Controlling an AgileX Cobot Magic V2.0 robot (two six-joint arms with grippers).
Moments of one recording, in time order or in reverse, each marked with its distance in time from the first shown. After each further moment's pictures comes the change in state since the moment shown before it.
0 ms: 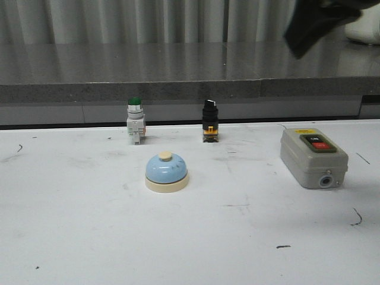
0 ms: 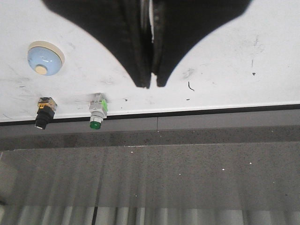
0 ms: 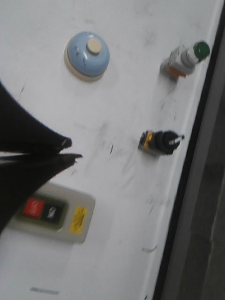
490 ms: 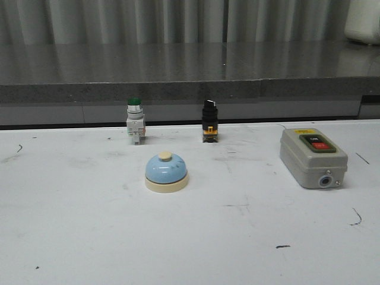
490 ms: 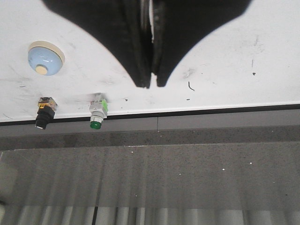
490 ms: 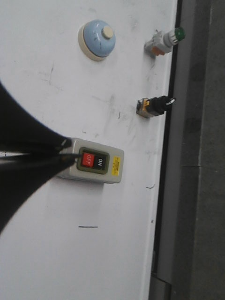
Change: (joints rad) left arm 0.000 0.000 0.000 0.000 0.000 0.000; right arm -0.111 -0.657 0.491 0.000 -0.125 0.000
